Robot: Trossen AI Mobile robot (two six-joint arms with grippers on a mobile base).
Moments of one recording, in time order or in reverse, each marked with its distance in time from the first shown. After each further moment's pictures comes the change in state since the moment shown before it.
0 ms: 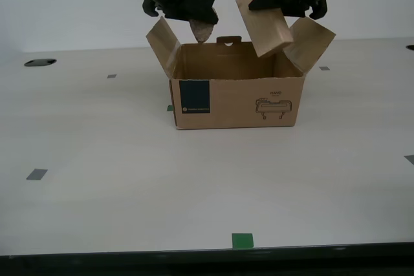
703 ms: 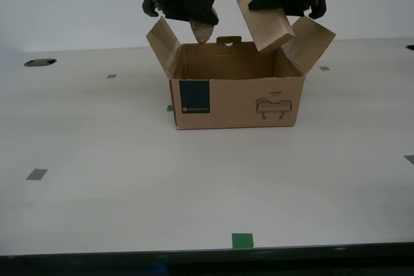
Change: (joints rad) arm 0 -0.004 0.000 0.000 0.000 -0.030 -0.024; arm 1 0.000 0.000 -0.001 -0.002 0.000 0.010
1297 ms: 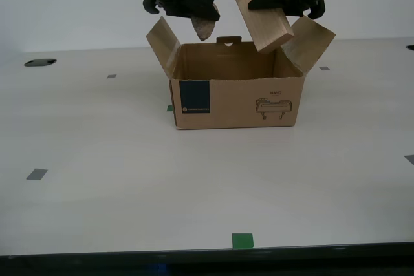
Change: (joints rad) arm 0 -0.003 0.000 0.000 0.000 -0.019 0.000; arm 1 0.000 -0.005 0.000 0.013 0.000 -0.013
